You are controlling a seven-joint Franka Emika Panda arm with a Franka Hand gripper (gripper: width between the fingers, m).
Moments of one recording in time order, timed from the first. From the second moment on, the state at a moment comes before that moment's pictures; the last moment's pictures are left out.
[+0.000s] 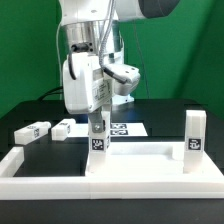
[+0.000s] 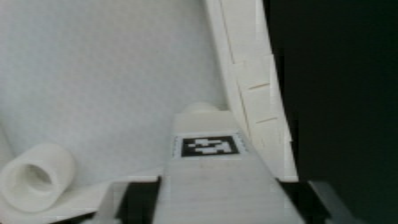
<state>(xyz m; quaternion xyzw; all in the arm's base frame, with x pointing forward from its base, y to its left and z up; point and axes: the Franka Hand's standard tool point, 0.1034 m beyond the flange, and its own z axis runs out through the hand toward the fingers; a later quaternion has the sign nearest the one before) 0.654 -0.057 0.106 -0.58 0.81 0.02 0.05</state>
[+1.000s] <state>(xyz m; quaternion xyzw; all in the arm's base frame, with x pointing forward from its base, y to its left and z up) 0.649 -0.027 0.141 -0.57 0.82 0.02 0.07</state>
